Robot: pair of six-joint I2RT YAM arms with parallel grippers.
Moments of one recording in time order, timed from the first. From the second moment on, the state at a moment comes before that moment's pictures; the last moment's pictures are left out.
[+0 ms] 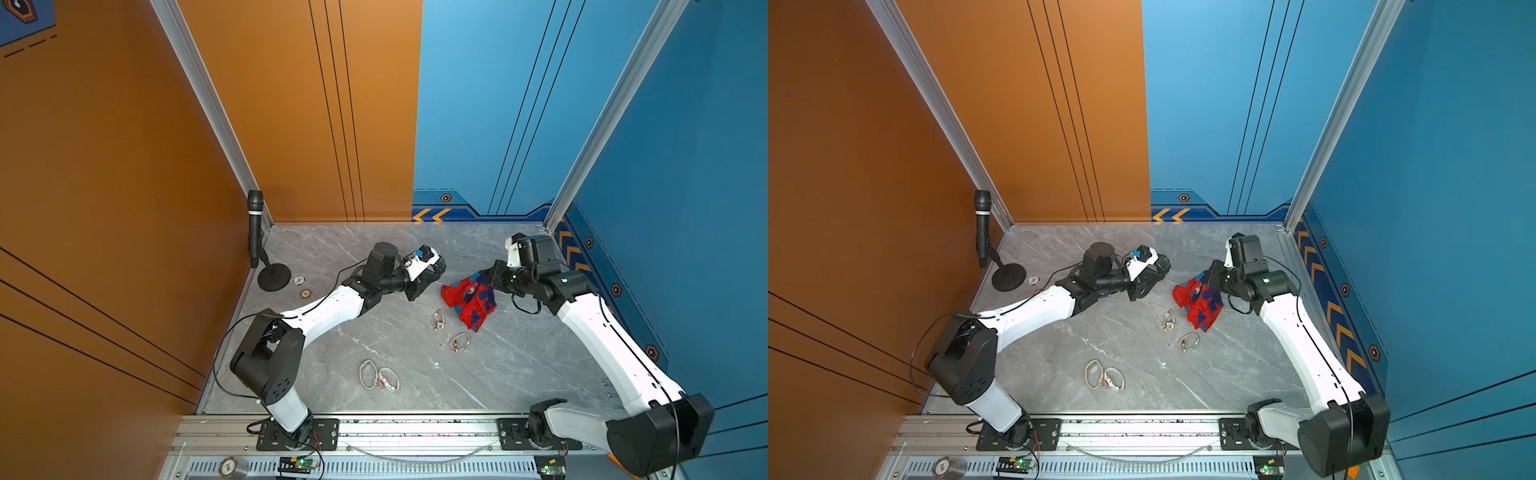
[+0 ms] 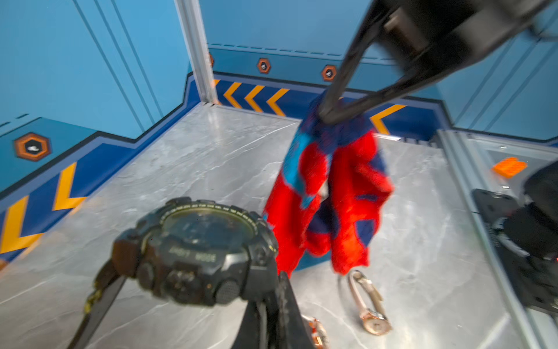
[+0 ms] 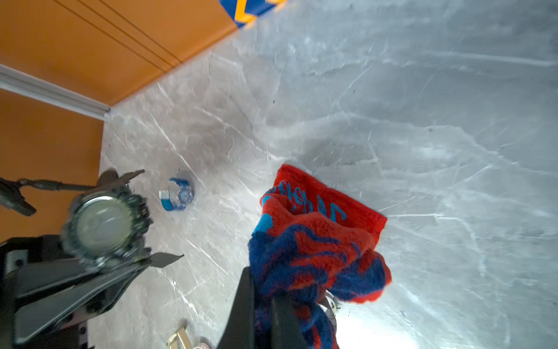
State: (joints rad) left arm -0.61 1.71 1.23 0.03 0.52 0.25; right arm 0.23 1.20 1.21 -0.75 -0.14 0.56
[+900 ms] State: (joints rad) left arm -0.58 2.23 1.85 -0.84 0.13 0.58; right arm 0.19 1.18 1.20 -0.75 -0.12 0.58
